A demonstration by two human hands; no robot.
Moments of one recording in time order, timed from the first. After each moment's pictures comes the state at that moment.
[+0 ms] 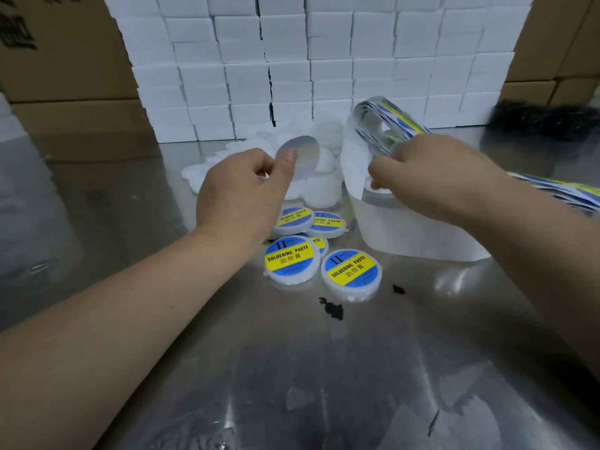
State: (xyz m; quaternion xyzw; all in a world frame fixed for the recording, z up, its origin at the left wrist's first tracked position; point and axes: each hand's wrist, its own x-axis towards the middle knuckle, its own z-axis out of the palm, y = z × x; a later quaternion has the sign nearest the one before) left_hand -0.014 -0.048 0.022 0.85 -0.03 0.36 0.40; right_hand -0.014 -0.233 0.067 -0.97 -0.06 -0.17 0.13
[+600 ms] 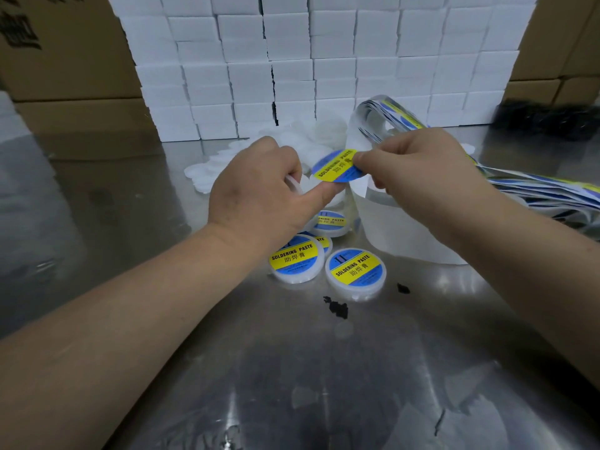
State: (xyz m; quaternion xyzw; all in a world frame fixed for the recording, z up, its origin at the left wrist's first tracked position) left_hand -0.025 -0.056 0.031 0.88 -0.13 0.38 0.23; right_hand -0.020 -0.217 0.058 -0.85 -0.11 -0.18 0.48
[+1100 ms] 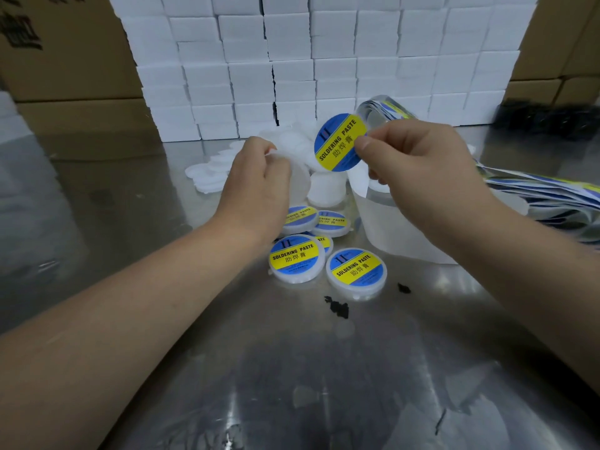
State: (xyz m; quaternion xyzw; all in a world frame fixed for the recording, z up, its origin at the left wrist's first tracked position) left_hand -0.012 -0.055 0.027 0.82 -0.06 0.29 0.50; right_hand -0.024 -0.213 0.052 -0.79 -0.19 -0.23 0.53
